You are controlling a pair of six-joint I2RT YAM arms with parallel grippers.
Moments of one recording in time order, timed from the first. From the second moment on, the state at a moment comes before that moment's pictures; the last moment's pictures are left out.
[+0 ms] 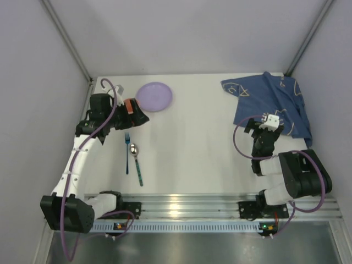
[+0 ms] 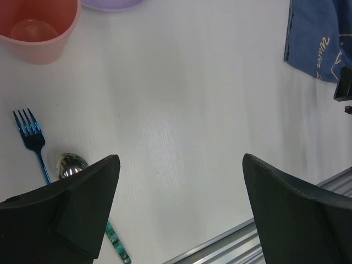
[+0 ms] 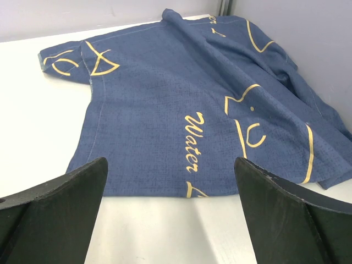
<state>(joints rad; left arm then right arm) -0.09 1.15 1.10 -0.60 0.40 -0.35 0.12 1.46 0.21 1.23 0.45 0.00</state>
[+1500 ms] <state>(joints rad) -0.09 1.02 1.37 -0.82 -0.04 -0.54 0.17 1.28 0.98 0.43 0.39 0.28</state>
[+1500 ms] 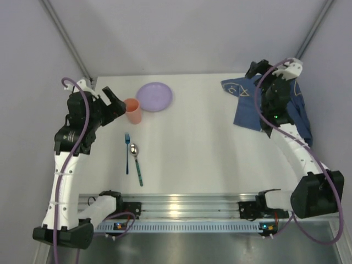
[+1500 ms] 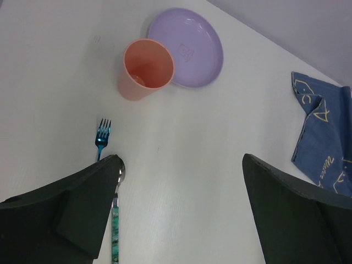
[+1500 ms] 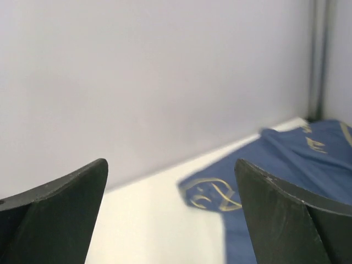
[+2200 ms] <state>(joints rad) -0.09 0.93 1.29 -0.81 -0.08 -0.61 0.04 2.17 1.80 -0.82 0.12 0.56</state>
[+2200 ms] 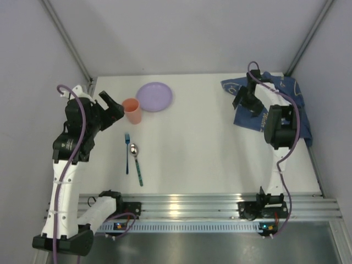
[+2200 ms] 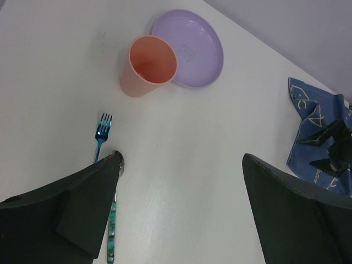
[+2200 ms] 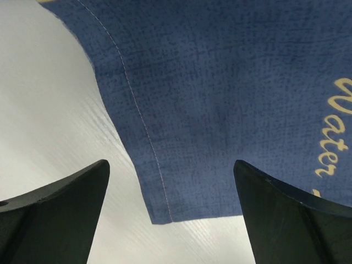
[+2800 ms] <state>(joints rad) -0.09 0.93 1.31 -0.84 -0.10 -0.57 0.07 2.29 1.91 -0.90 0.08 0.52</state>
